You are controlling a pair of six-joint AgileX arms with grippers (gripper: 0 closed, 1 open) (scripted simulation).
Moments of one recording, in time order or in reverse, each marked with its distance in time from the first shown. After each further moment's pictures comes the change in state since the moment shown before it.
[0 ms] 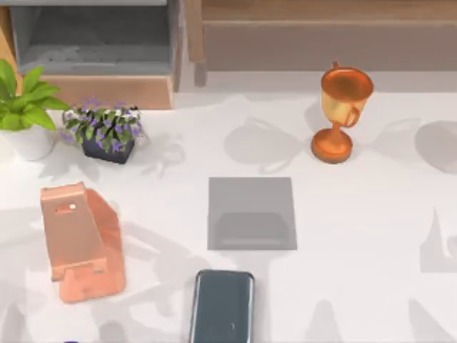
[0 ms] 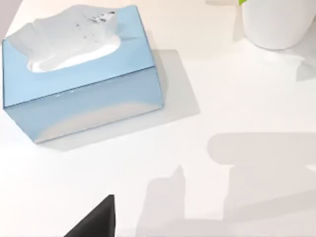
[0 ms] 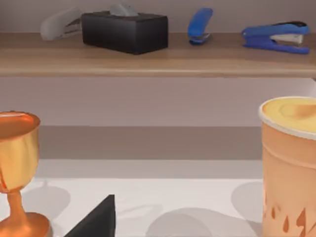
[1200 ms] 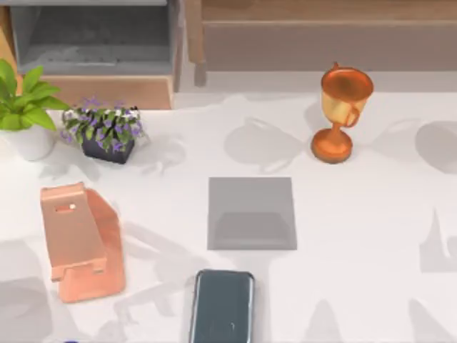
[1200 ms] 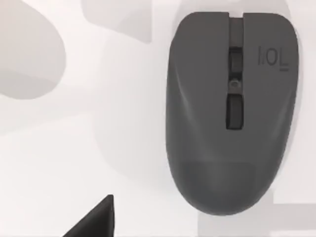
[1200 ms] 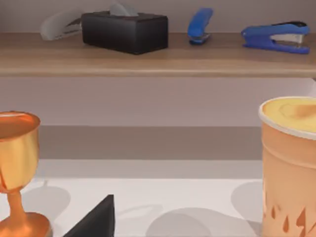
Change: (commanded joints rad) left arm 0.319 0.857 0.534 -0.617 0.000 0.200; right arm 0.000 0.000 0.000 0.000 0.000 0.000
